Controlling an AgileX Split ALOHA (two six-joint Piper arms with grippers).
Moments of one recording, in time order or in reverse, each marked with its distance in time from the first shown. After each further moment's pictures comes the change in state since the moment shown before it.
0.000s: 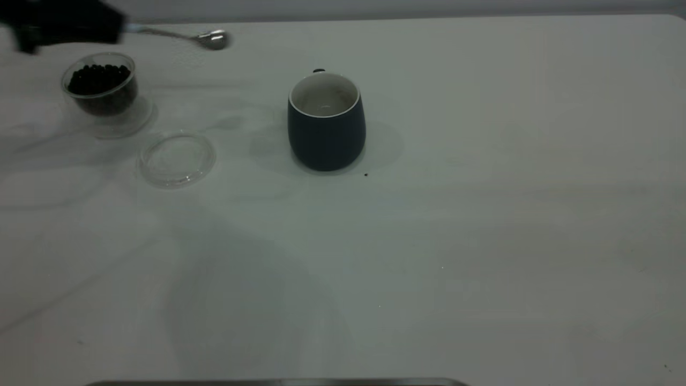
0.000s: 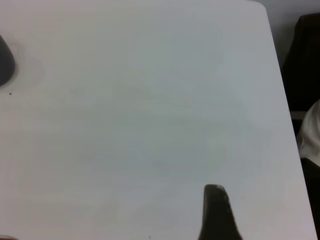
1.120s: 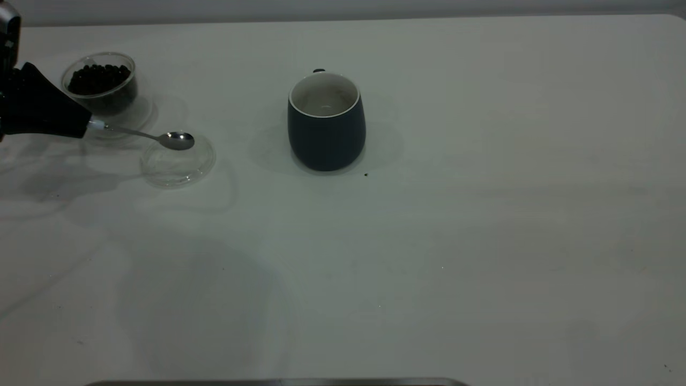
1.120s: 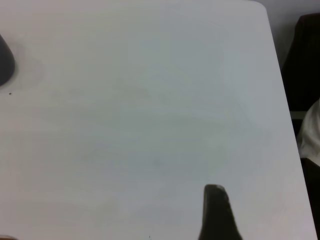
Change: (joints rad) left arm 0.069 0.113 0.059 0.137 0.003 0.060; right arm 0.000 0.000 0.000 0.000 0.000 0.000
